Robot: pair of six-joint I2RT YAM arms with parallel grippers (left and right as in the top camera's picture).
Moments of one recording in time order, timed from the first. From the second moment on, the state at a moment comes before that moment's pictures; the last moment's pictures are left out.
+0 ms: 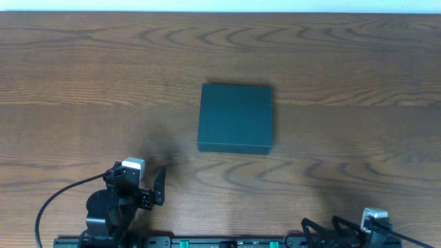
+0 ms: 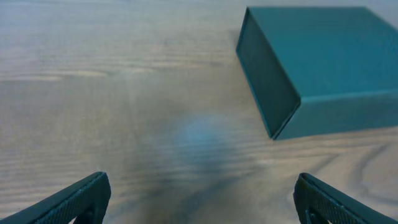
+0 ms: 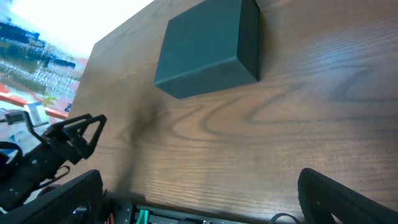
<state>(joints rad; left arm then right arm) -0.11 0.01 0.23 -0.70 0.17 -0.02 0.10 0.03 0.89 -1.41 -0.39 0.56</state>
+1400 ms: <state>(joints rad) -0.11 0.01 0.17 -0.69 0.18 -0.15 0.10 0.02 0.42 -0.90 -0.13 0.01</state>
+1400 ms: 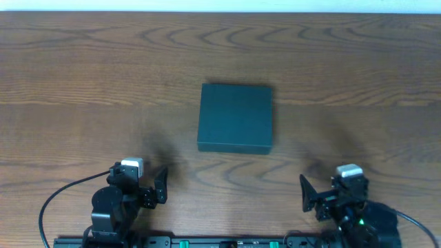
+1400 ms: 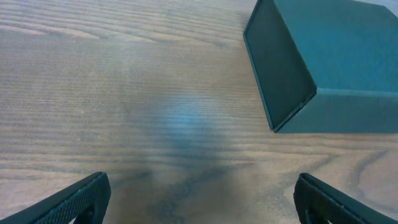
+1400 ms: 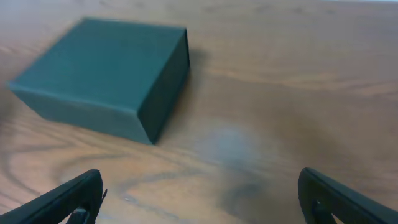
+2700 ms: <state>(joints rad) -0.11 0.01 0.17 -0.69 0.18 -0.15 0.10 0.02 0.22 -0.87 -0.13 -0.01</state>
